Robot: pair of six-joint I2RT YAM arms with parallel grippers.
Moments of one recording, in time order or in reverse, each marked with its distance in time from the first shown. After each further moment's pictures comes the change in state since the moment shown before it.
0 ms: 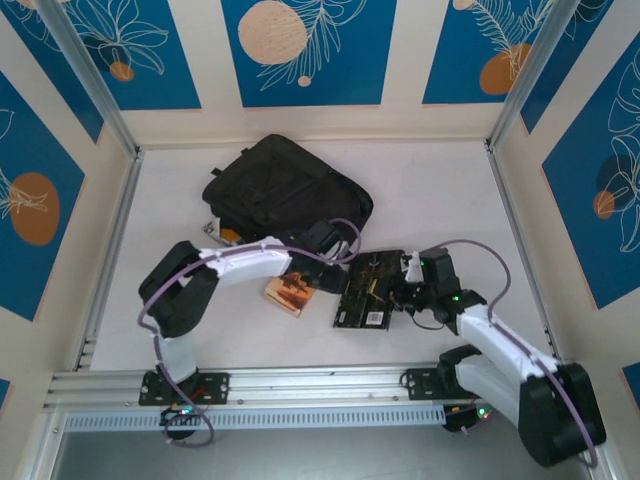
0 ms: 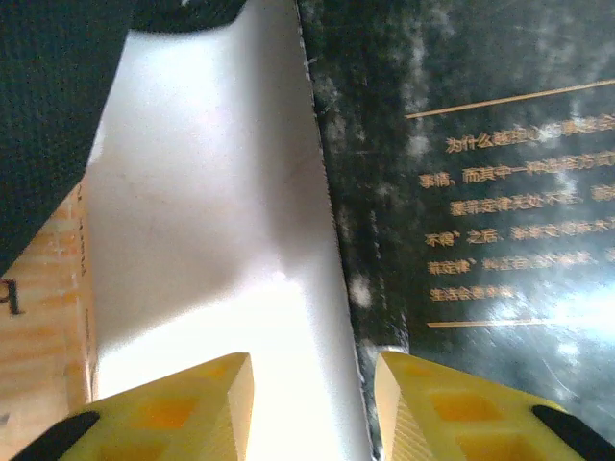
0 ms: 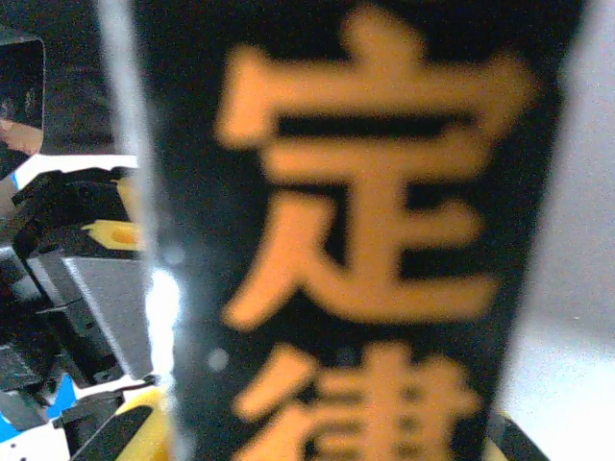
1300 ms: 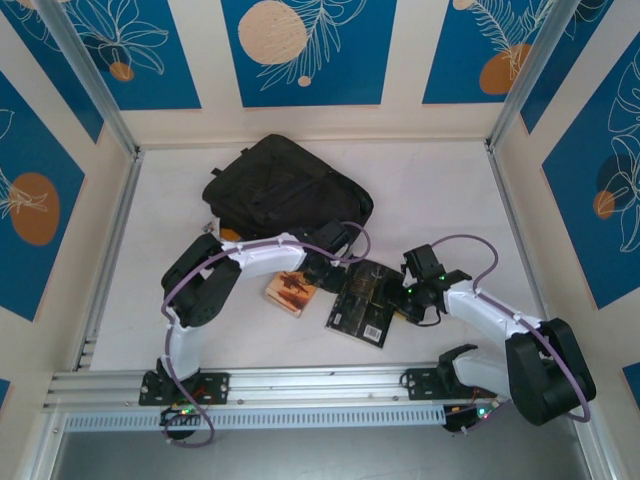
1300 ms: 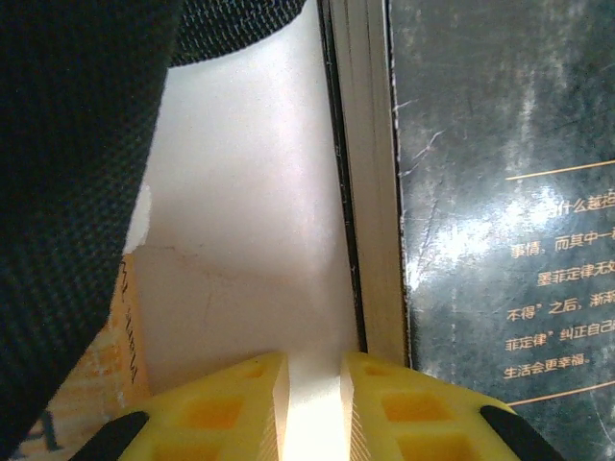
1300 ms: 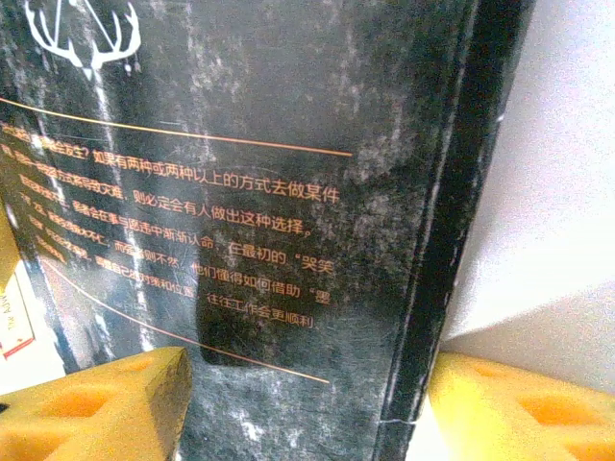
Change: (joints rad) left arm -0.007 0.166 0.110 -0.079 -0.094 0.089; right arm 0.056 0.270 0.130 -0.278 0.230 -0.128
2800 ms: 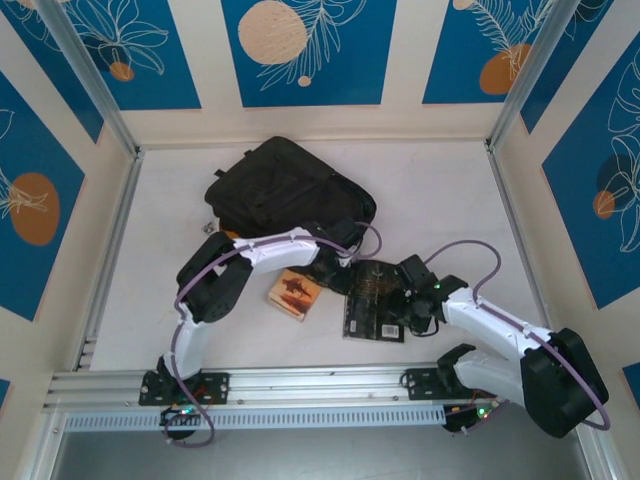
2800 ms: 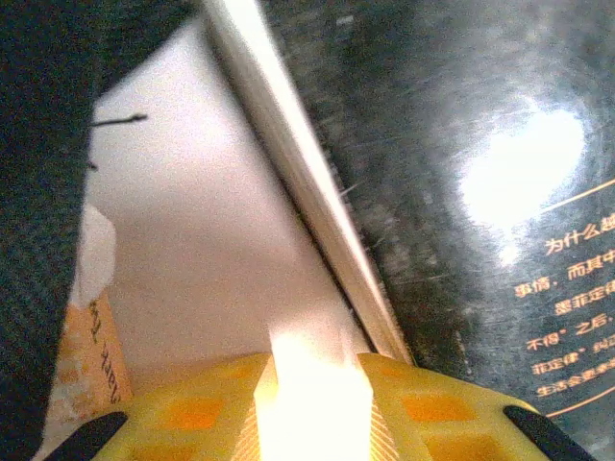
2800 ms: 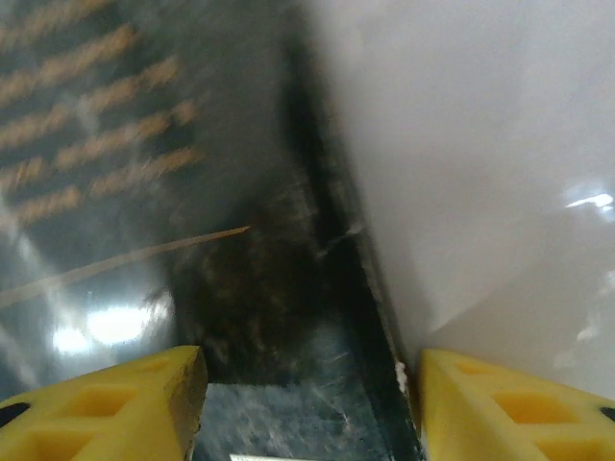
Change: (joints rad) left arm -0.014 0.091 0.163 -0.154 0.019 0.024; right arm 0.173 -0.076 0.002 -0.167 0.237 0.188
